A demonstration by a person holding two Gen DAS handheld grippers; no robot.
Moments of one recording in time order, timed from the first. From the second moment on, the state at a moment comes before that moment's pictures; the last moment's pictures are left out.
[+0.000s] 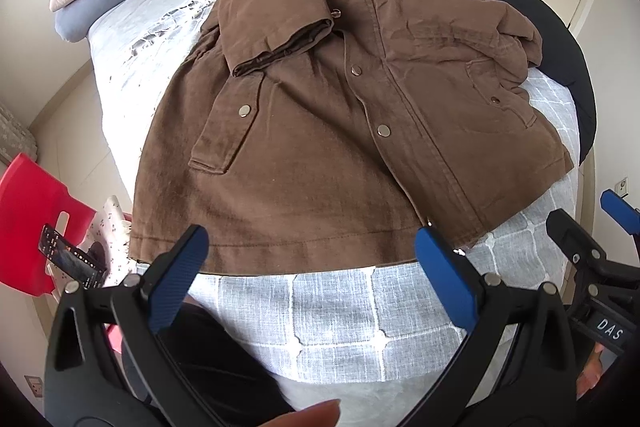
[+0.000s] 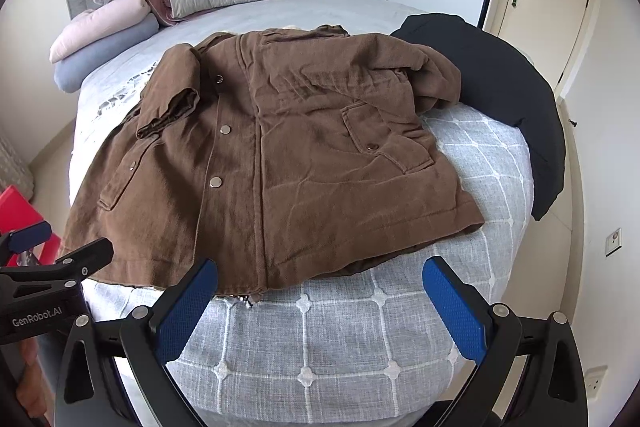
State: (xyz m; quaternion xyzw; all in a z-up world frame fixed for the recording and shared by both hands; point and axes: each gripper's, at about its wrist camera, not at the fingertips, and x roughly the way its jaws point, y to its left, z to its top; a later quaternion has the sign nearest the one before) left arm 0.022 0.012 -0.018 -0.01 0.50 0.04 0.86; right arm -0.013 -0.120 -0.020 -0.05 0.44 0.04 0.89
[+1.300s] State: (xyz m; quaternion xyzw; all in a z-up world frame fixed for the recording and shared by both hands) left arm 0.020 0.013 -0.020 -0.01 0.50 0.04 0.86; right arm -0.015 -0.120 -0.019 -0.04 0.44 0.04 0.89
